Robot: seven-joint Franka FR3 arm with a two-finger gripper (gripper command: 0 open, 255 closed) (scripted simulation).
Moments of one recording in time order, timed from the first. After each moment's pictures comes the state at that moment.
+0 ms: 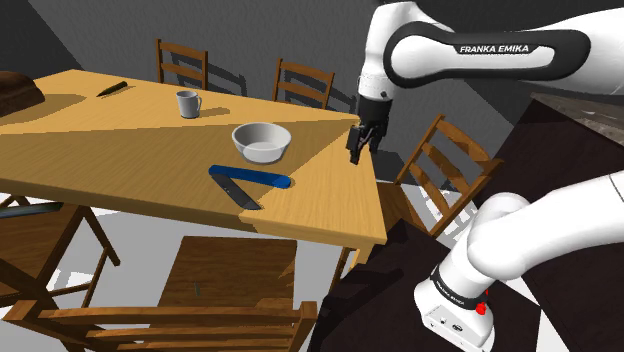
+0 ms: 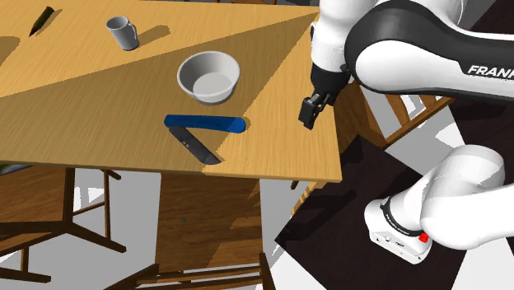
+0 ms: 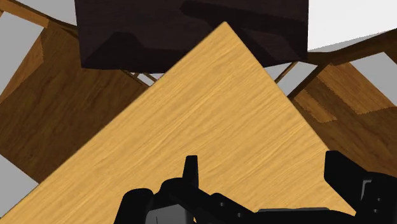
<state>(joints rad) 0.04 -0.59 0.10 -2.37 0.07 1.70 0.10</state>
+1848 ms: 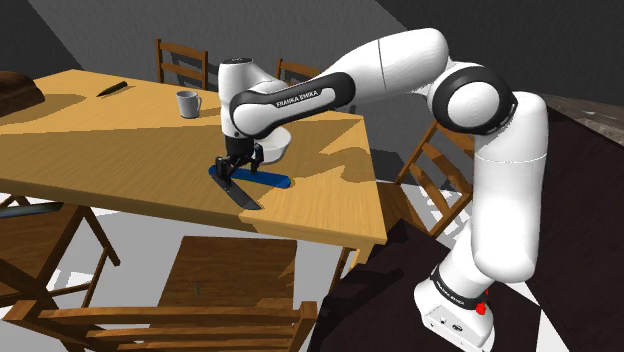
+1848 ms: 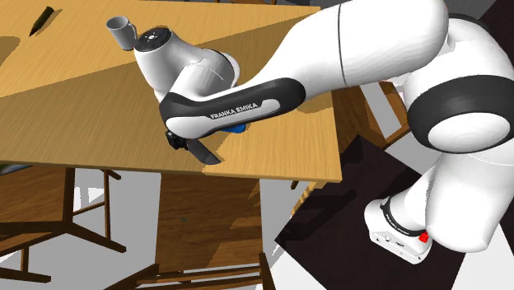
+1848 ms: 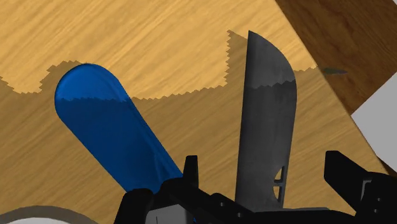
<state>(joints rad) 0.19 0.43 0.27 -1.62 -0.11 2.04 0.42</state>
